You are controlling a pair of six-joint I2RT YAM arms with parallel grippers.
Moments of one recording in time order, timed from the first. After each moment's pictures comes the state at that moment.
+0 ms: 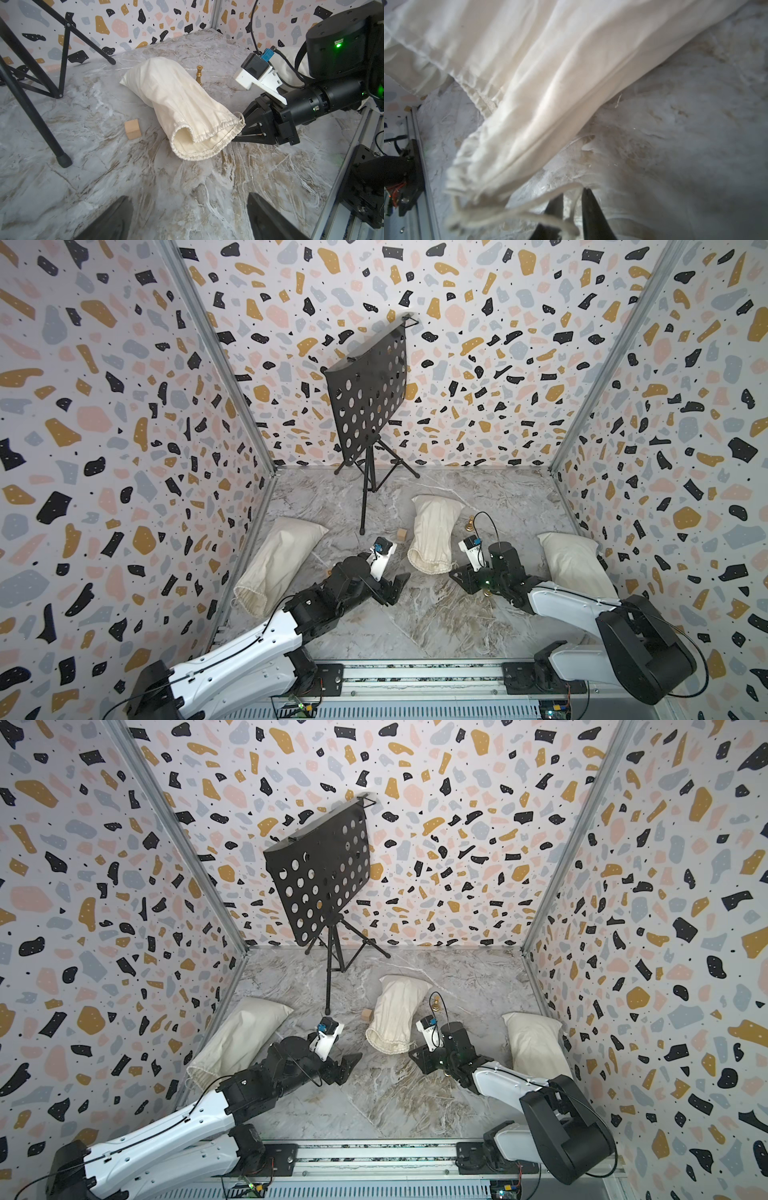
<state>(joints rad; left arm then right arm) -0.87 0.86 0.58 -0.18 -0.08 -0.15 0.49 1.29 0.43 0.18 -0.45 0.20</state>
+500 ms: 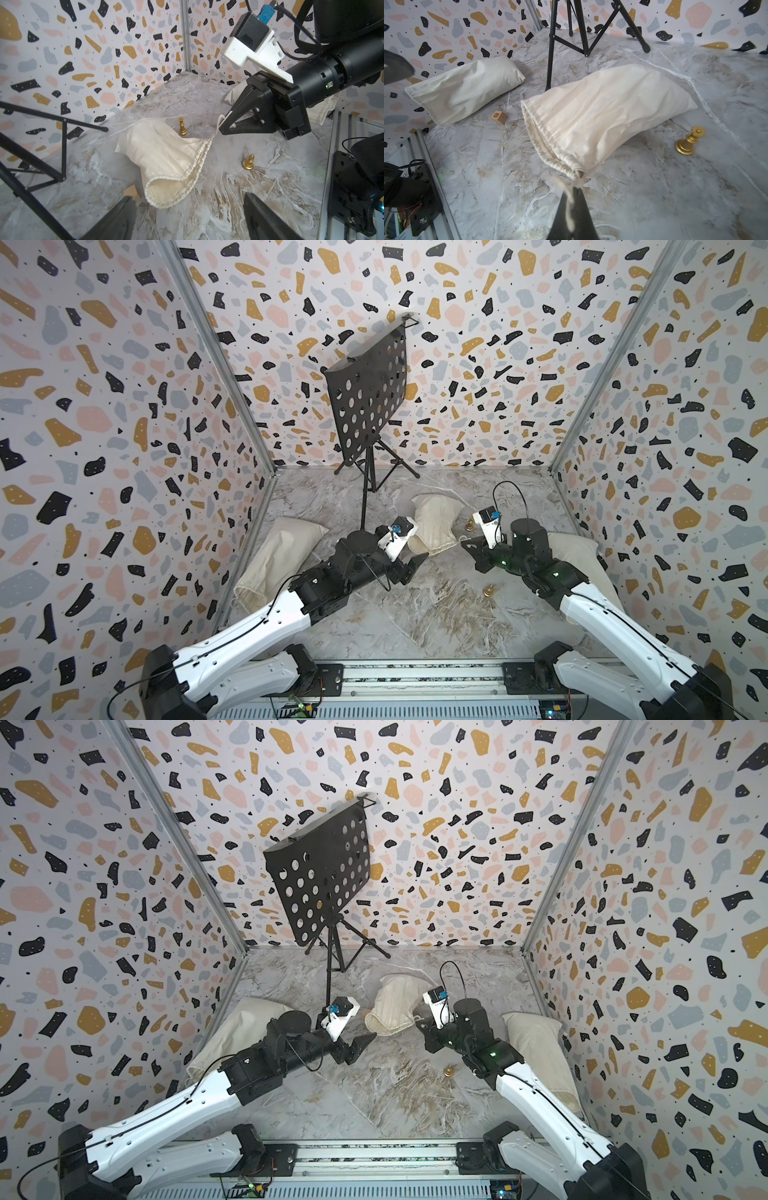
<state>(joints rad) -0.87 1.02 0.86 -0.15 0.05 0.08 0.50 0.98 0.77 -0.31 -0.32 0.12</state>
